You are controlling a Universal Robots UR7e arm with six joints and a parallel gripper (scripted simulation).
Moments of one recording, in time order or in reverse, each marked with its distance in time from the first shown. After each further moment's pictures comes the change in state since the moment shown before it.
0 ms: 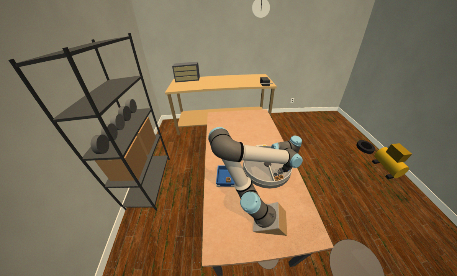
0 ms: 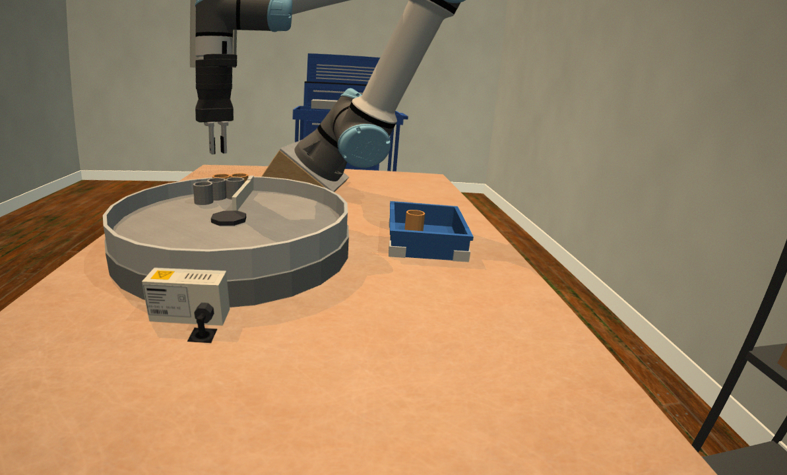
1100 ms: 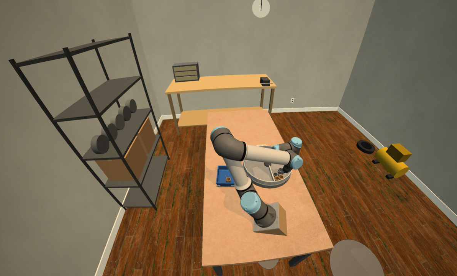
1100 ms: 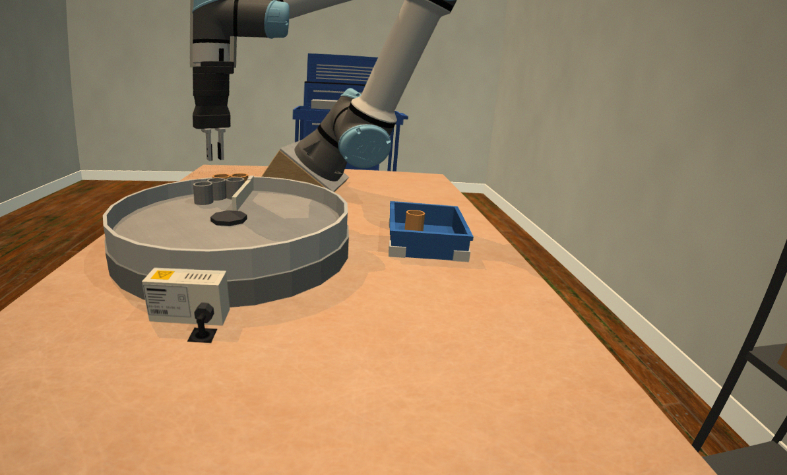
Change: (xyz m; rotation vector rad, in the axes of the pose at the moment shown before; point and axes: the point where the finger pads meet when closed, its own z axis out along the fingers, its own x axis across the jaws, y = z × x) arm 0.006 0.002 0.013 -0.003 0.004 -0.002
